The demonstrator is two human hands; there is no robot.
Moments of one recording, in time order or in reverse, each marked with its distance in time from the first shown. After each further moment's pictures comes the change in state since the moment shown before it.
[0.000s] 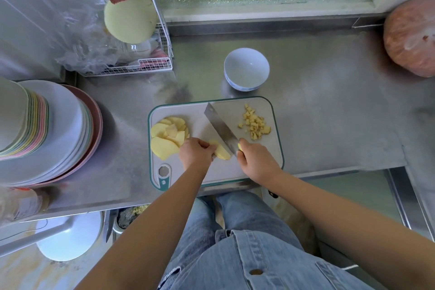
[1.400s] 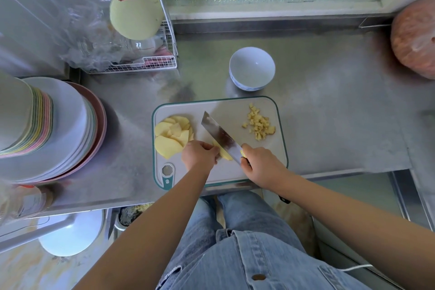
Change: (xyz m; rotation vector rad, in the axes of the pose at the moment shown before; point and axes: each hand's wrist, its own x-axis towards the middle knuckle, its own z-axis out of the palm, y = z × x) left_hand -0.005 -0.001 -0.005 -0.036 -0.034 -0.073; right_hand -0.007 -0.003 -0.006 -0.023 -0.081 -0.073
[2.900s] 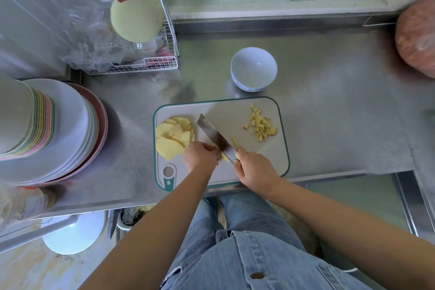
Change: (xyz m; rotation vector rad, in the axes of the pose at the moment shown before) left_hand 0.000 0.006 0.000 0.055 -0.005 -0.036; right_hand 0.005 -0.014 0.016 -0.022 0.060 0.012
